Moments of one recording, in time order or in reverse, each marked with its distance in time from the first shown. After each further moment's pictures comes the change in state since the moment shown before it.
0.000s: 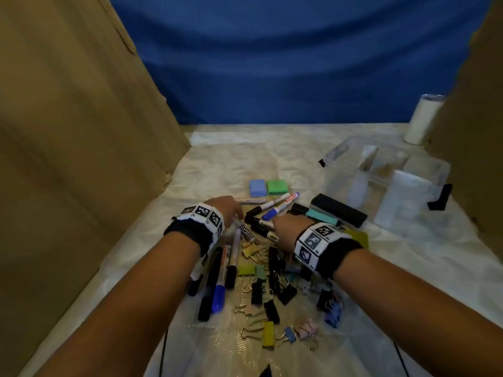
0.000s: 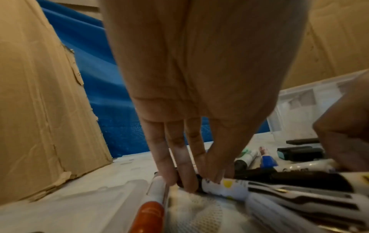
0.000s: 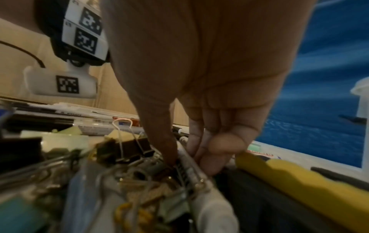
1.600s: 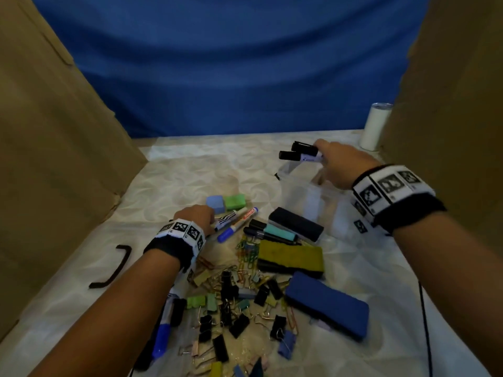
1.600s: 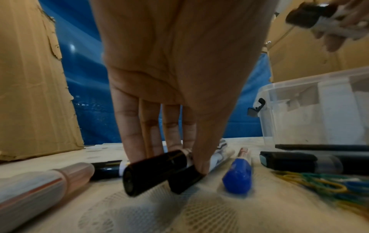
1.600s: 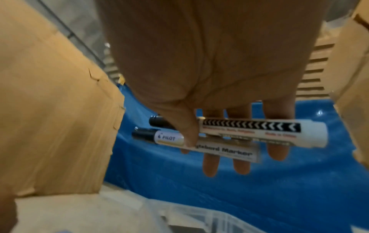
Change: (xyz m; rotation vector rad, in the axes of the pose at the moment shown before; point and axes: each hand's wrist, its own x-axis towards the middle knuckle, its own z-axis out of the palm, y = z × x) left_hand 0.055 0.047 -0.006 0.059 0.064 -0.201; right_hand -0.066 0.160 -0.128 0.146 0.333 0.356
